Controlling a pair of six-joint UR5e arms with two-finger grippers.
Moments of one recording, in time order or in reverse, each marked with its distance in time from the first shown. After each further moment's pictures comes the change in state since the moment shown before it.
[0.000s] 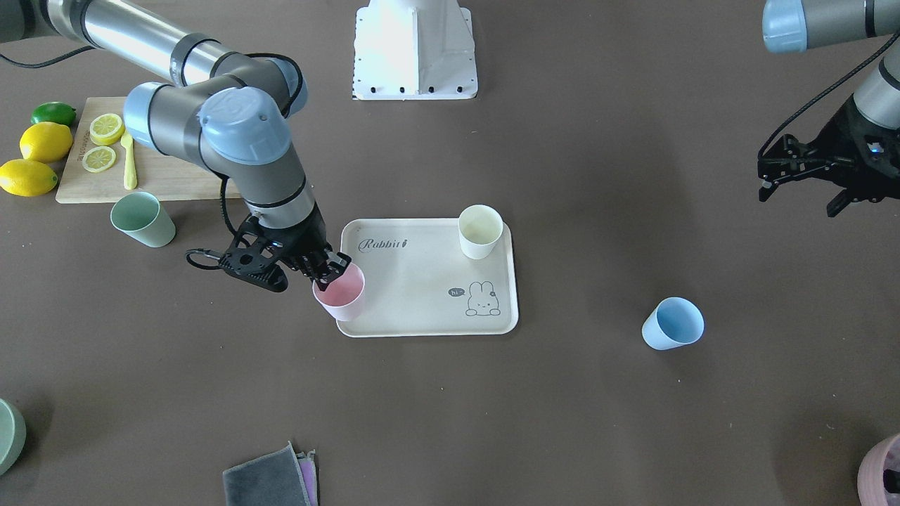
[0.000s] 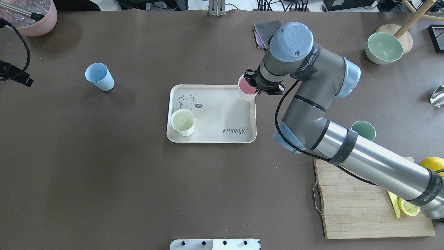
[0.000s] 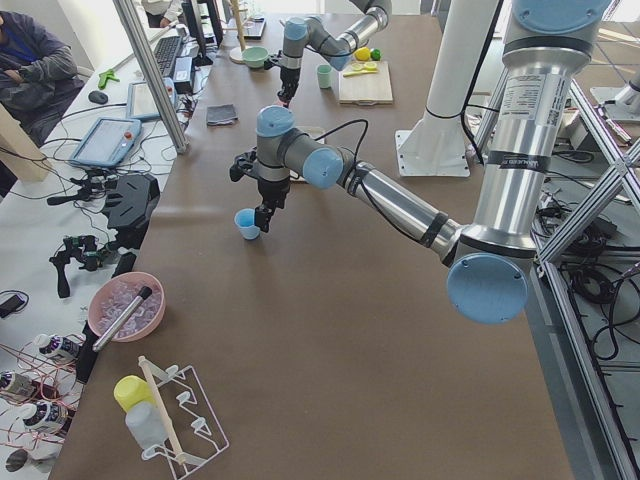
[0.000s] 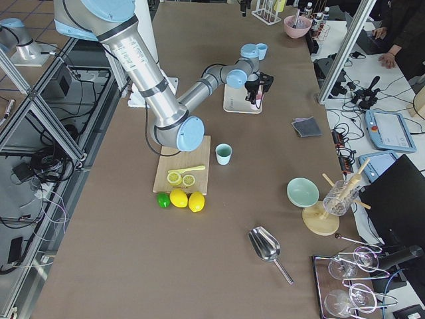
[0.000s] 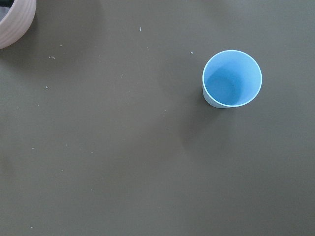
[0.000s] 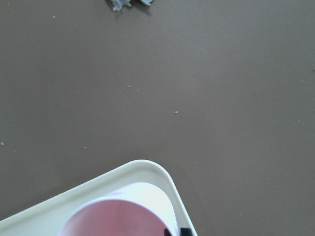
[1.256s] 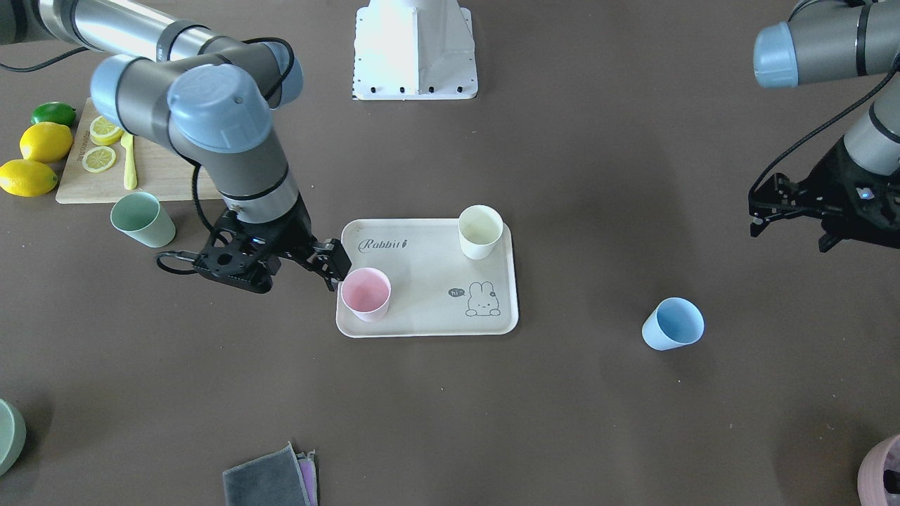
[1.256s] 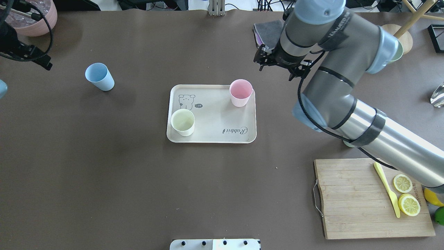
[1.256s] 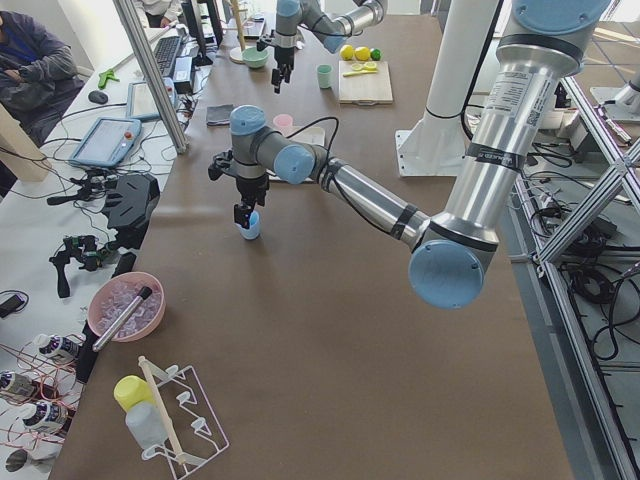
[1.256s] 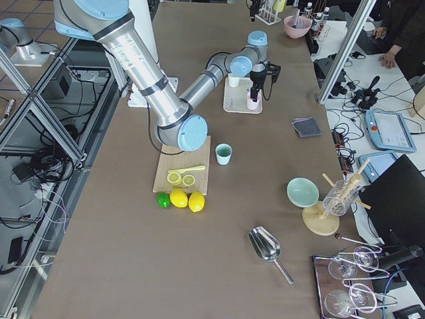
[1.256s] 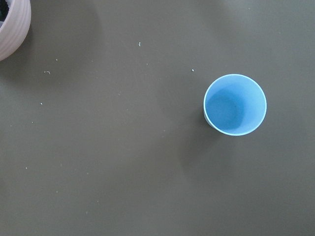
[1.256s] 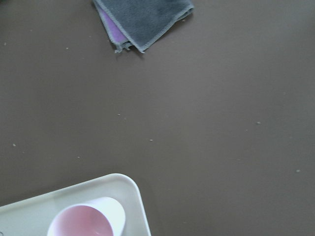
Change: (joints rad) left arm 0.004 -0.197 0.227 -0.002 -0.003 -0.030; right arm 0.155 -0.071 0.196 -0.191 0.142 -0.275
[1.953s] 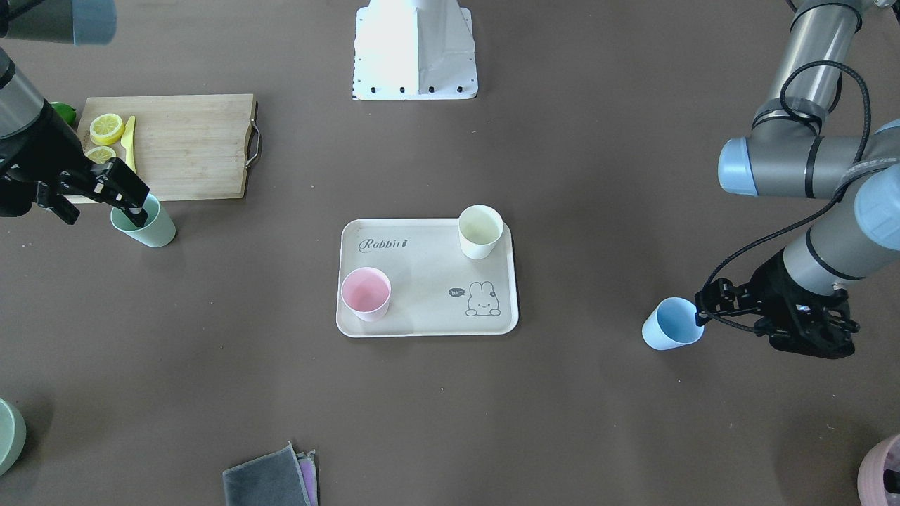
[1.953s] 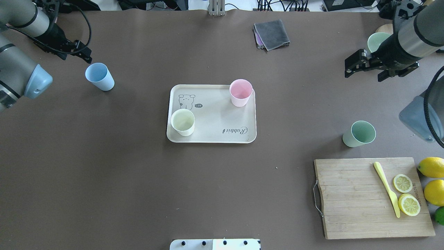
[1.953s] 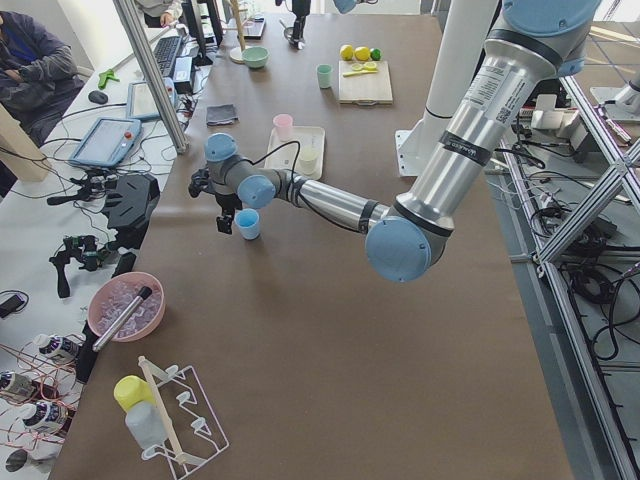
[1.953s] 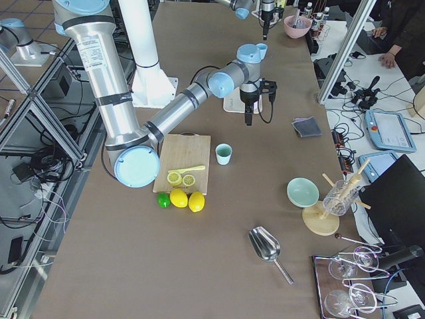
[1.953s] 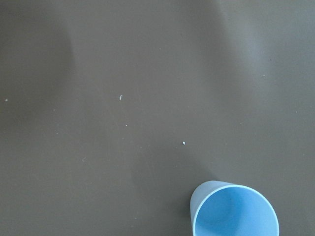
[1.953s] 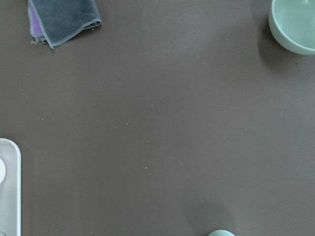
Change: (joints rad) left arm 0.088 -0.146 0.405 -0.407 -0.049 -0.264; right arm 0.211 -0.383 0.301 -0.037 0.136 -0.424
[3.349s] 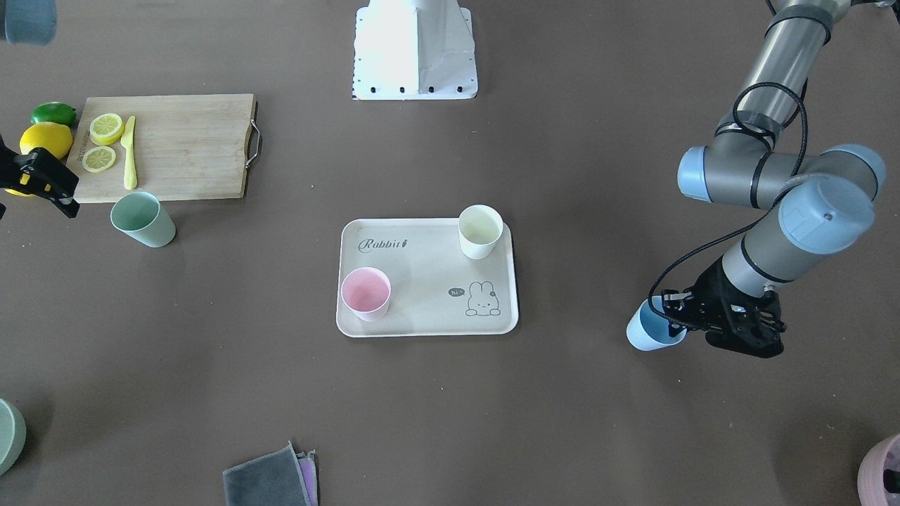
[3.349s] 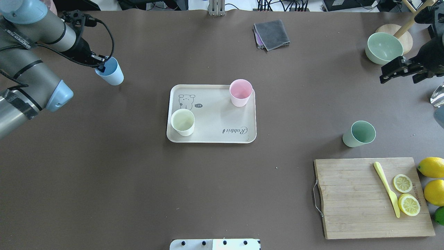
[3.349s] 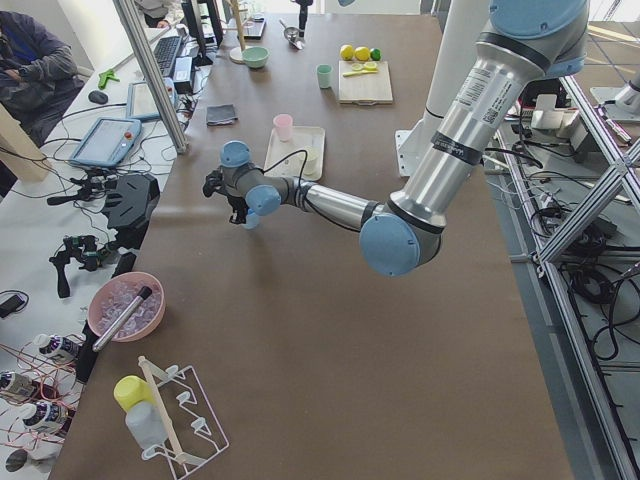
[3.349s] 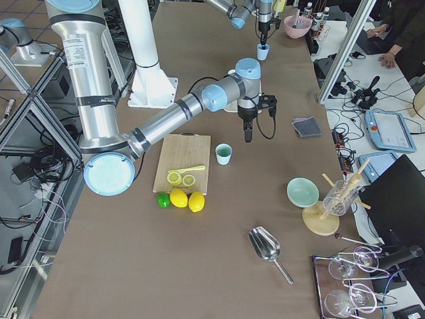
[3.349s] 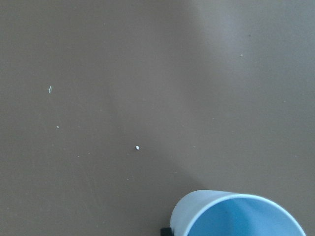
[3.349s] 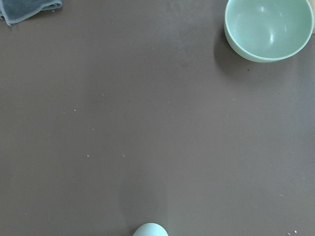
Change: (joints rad) left arm 0.078 -0.040 0.014 -0.084 0.049 -0.059; right arm 0.109 -0.117 -0.005 0.000 0.047 -0.259
